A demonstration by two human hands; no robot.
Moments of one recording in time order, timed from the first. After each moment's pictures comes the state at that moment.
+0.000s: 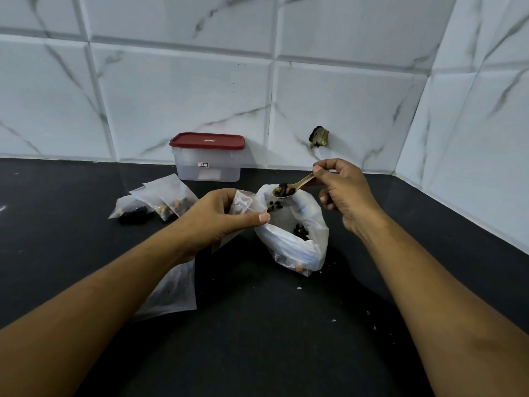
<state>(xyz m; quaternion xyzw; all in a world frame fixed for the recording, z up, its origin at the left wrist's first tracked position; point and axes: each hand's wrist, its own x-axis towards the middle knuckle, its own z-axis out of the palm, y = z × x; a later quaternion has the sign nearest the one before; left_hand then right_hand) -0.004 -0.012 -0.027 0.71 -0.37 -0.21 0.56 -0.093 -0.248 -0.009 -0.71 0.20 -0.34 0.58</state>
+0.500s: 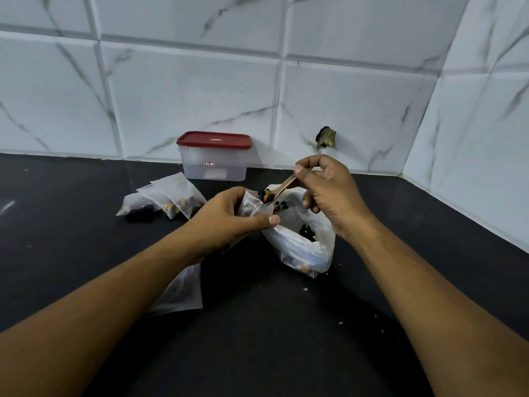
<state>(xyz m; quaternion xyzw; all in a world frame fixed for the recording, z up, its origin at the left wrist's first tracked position) -0.002 -0.016 -0.032 0.73 -0.38 -0.18 0.54 -0.092 -0.208 -0.005 -0.75 0.12 -0.32 0.57</state>
